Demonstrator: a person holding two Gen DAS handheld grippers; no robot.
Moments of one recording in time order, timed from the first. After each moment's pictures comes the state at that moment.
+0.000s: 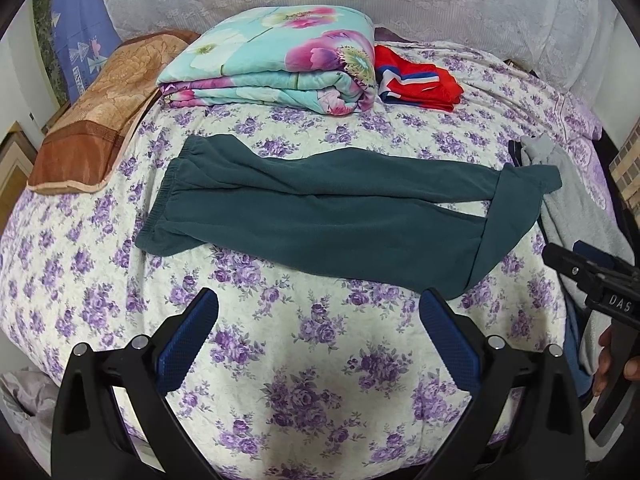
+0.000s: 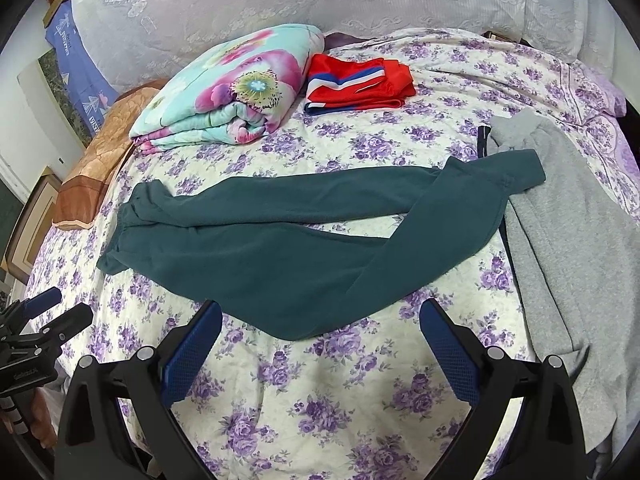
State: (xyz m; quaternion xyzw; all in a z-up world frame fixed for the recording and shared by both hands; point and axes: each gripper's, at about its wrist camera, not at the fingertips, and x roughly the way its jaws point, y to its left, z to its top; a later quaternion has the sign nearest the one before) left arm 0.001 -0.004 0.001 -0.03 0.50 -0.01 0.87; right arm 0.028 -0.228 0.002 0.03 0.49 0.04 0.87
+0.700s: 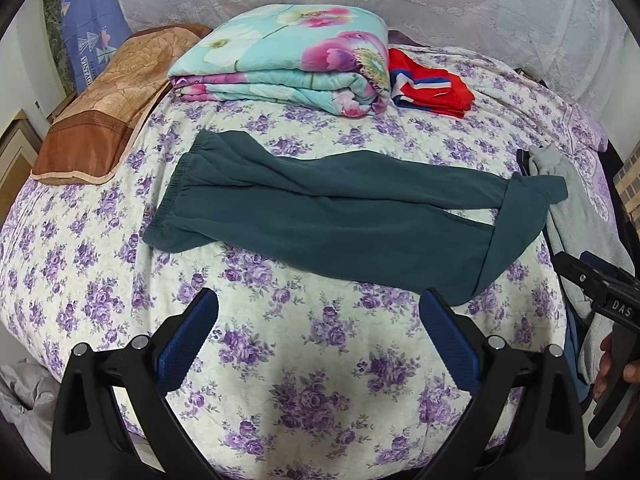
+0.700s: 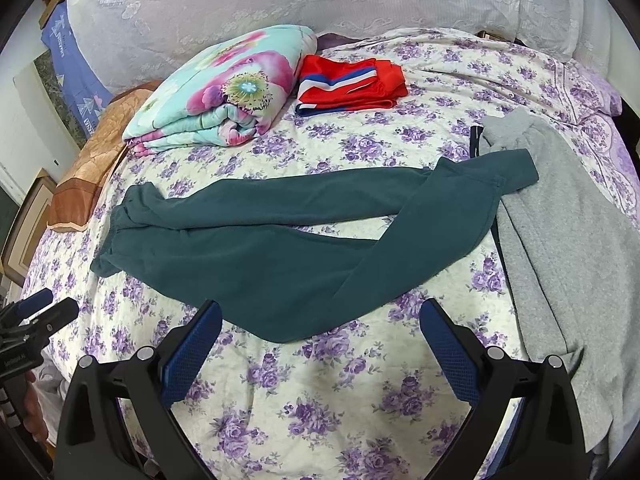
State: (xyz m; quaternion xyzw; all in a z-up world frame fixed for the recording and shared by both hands) left arm 0.005 0.013 0.003 -0.04 0.50 0.00 0.86; right arm 0.032 -0.237 0.000 0.04 0.50 0.04 0.87
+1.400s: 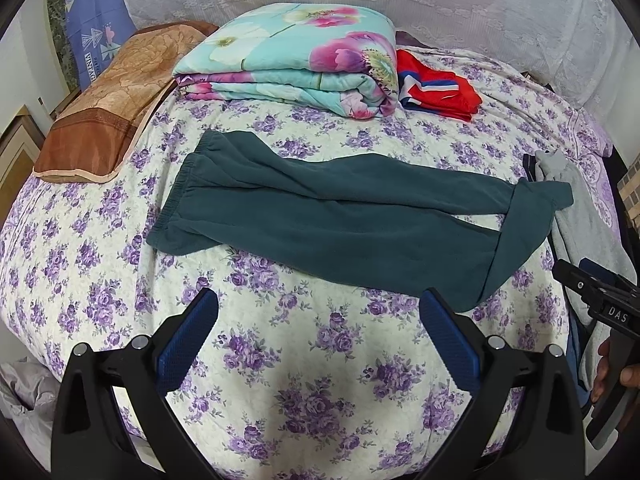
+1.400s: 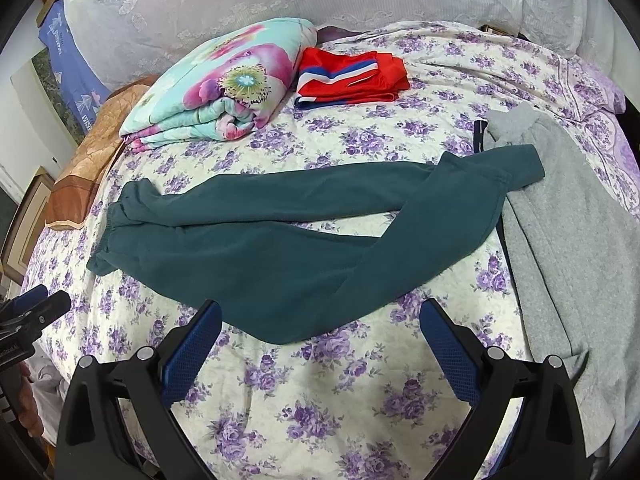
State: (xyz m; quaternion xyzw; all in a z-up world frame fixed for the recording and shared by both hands) left arm 0.011 0.019 0.002 -0.04 0.50 0.01 0.86; right arm 0.040 -0.236 -0.008 0.04 0.50 0.04 0.86
